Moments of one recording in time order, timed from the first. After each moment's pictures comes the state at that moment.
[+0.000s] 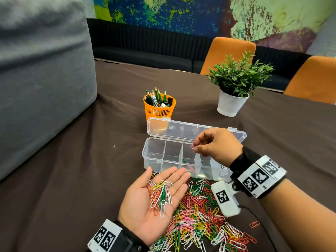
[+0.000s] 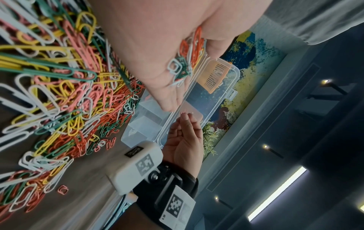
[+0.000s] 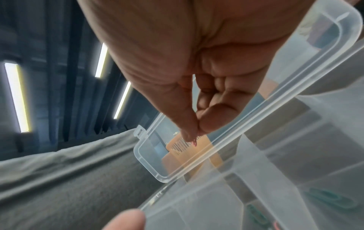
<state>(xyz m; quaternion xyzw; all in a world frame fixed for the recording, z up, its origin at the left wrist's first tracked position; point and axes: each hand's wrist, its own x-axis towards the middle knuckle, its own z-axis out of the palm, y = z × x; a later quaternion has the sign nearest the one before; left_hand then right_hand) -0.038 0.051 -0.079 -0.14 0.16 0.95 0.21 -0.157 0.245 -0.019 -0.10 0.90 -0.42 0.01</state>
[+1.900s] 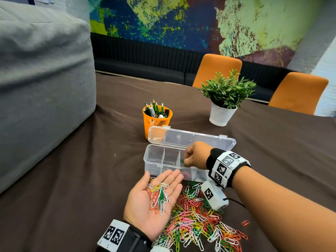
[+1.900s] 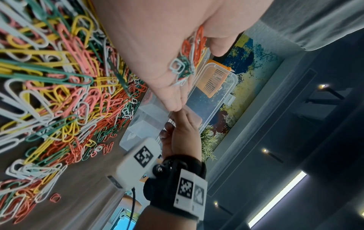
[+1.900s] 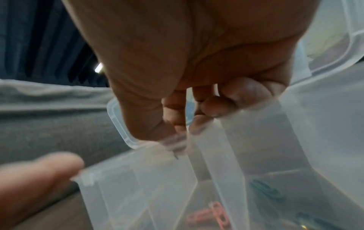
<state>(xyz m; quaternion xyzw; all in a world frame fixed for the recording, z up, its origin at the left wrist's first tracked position) -0.040 0.046 -0.084 -0.14 0.15 0.96 0.20 -0.167 0.213 -0.015 -0.08 0.98 -0.15 0.12</state>
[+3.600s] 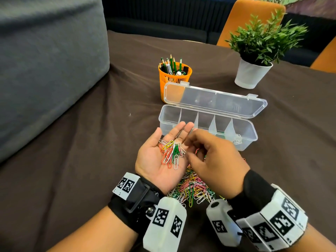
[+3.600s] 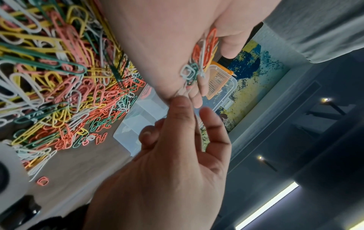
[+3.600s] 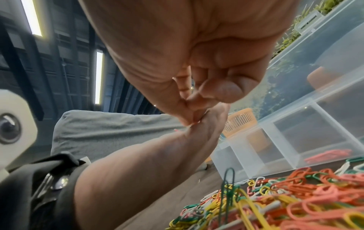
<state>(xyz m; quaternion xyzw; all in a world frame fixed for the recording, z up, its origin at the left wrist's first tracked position) -0.041 0.048 -0.089 -0.06 0.09 0.98 0.16 -0.029 0.187 -0.043 -0.23 0.92 -0.32 -0.08</state>
